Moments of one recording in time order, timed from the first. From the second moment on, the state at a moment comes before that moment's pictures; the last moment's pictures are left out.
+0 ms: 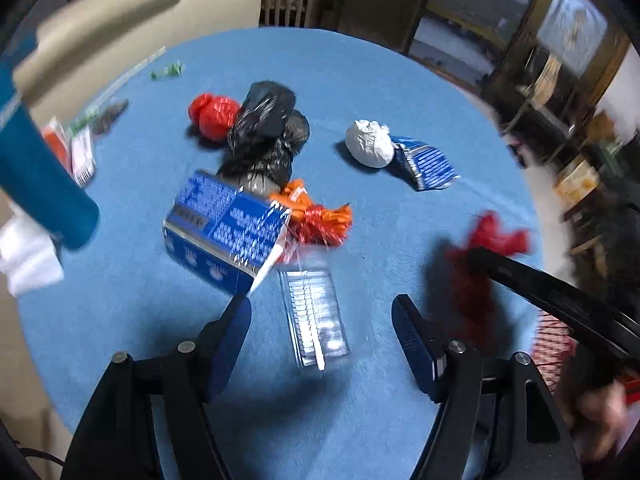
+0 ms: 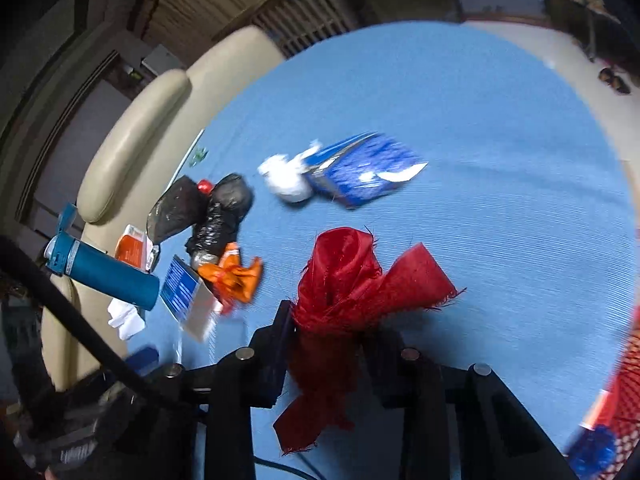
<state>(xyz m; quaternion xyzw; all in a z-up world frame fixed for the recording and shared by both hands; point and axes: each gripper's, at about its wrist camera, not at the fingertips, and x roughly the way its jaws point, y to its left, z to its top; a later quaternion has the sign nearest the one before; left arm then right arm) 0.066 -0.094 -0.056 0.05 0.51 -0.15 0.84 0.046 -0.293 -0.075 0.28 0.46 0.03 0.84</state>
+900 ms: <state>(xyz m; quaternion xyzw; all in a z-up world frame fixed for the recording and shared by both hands) 0.042 -0.114 -0.073 0.07 0.50 -0.20 0.84 -0.141 -0.418 -0.064 0.30 0.38 -0.07 0.87</state>
